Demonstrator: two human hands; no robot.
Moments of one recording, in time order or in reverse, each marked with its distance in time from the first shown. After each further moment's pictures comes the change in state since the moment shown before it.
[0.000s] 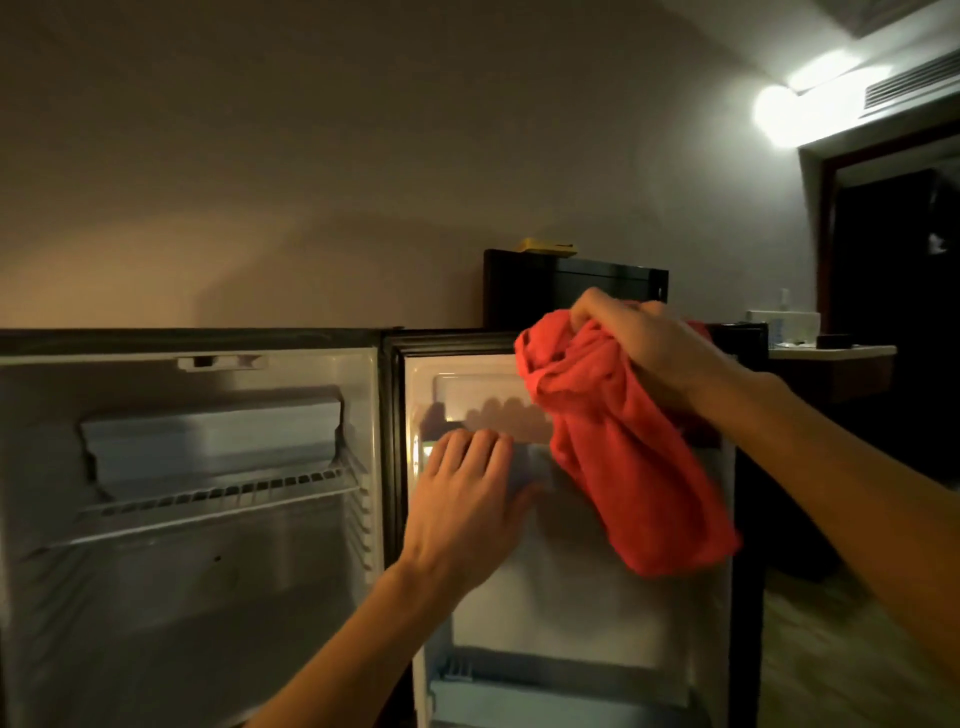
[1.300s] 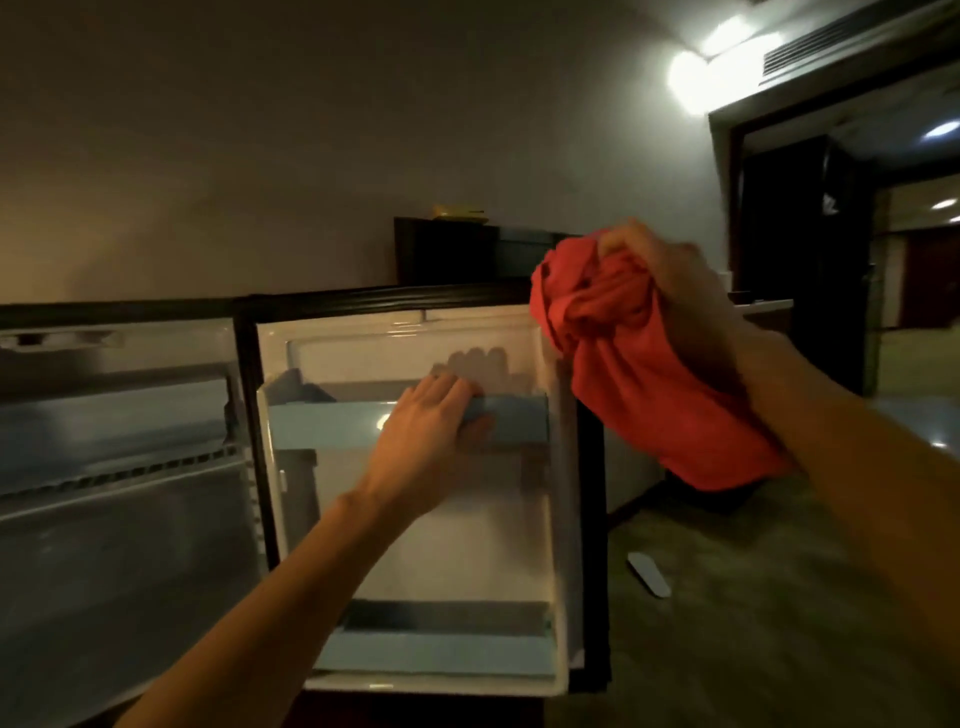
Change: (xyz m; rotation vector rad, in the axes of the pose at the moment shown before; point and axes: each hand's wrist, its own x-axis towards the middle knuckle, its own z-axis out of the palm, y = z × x) left_hand 0.043 0.085 0.016 -0.279 -0.093 0.077; right_hand -0.096 0.068 -0.079 0.706 0.323 0.532
